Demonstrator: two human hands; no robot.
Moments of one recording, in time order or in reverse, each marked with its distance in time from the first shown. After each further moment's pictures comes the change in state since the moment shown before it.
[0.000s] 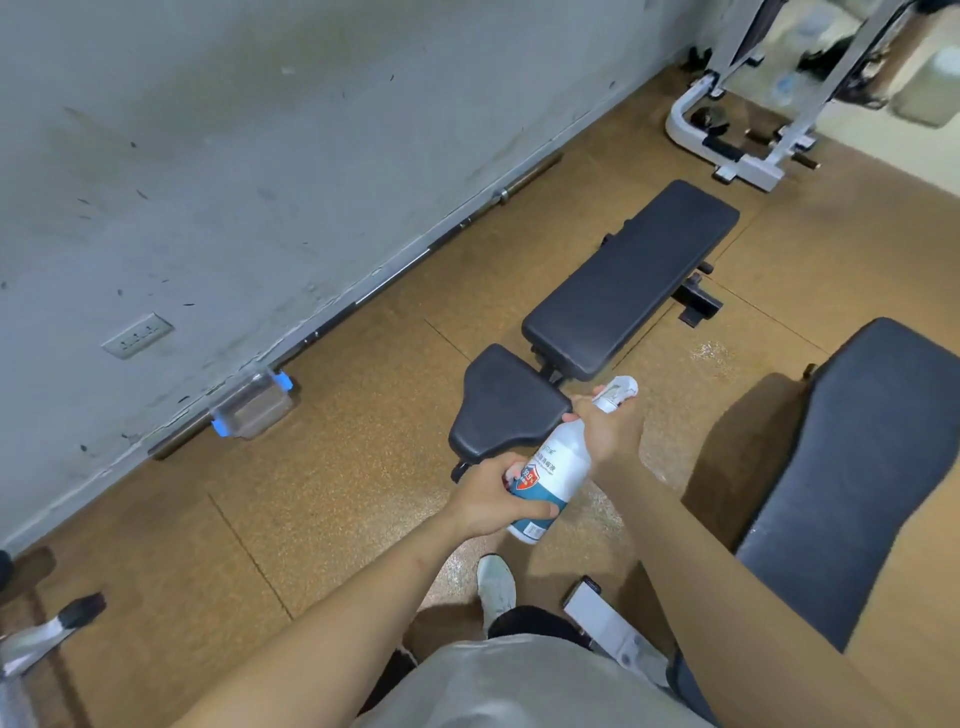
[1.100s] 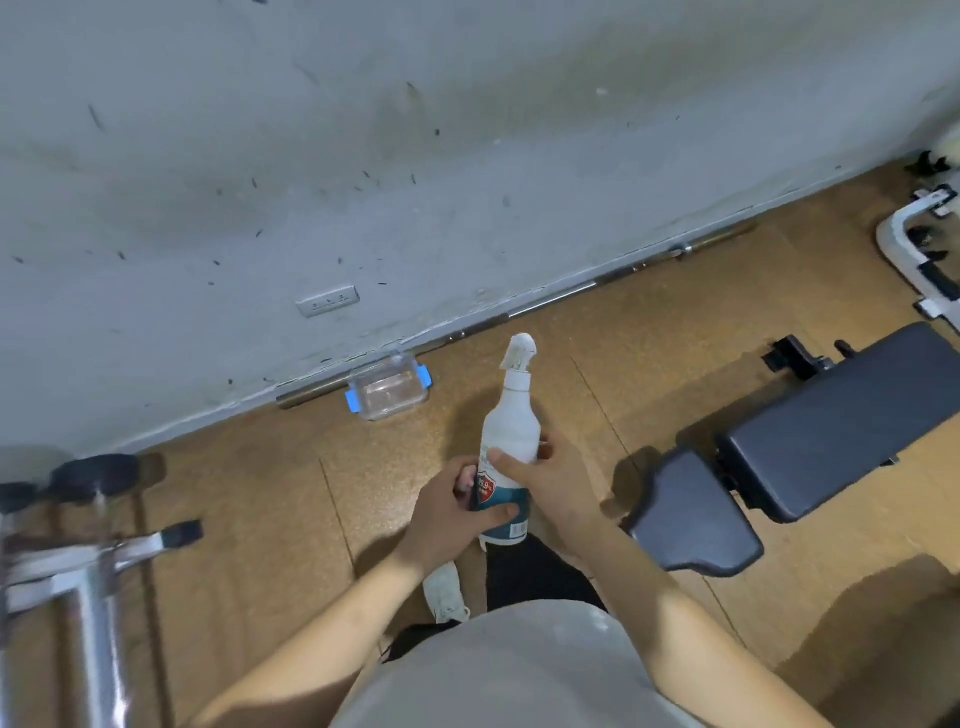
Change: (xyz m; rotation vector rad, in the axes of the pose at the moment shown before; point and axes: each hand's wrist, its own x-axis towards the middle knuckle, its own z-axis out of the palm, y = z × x) left_hand -0.094 -0.188 -0.416 -0.419 0.506 -0.021; right_hand -0.164 0.016 0.477 -0.501 -0.713 -0.039
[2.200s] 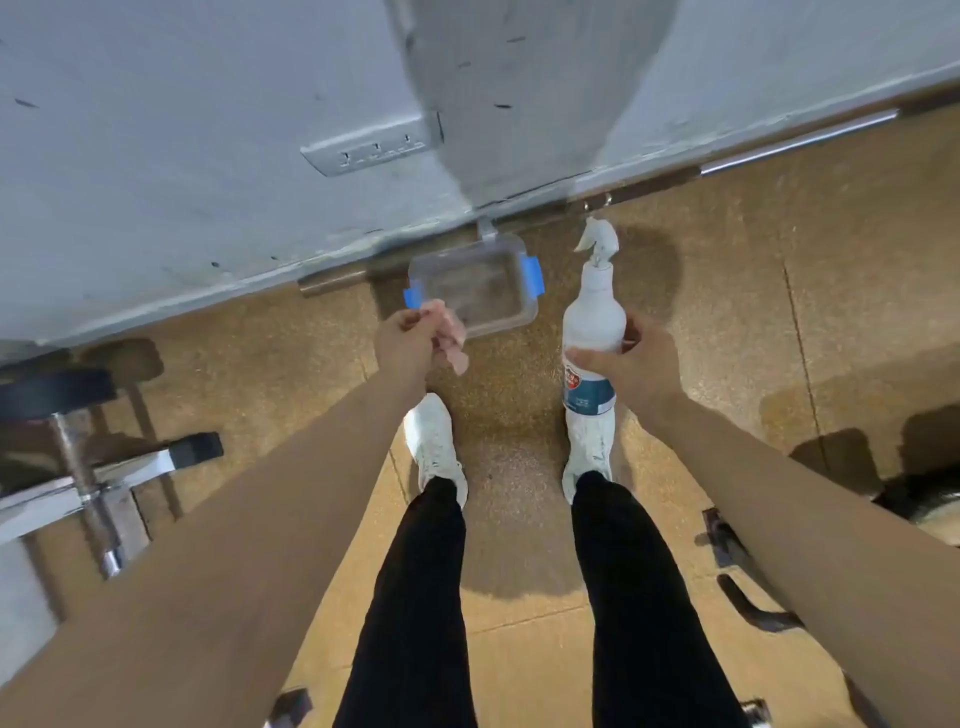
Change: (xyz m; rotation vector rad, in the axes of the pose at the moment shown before) left_hand 0.486 -0.306 -0.217 -0.459 0.468 -0.641; right_hand 0.504 0.143 0.194 -0.336 -0.027 0.151
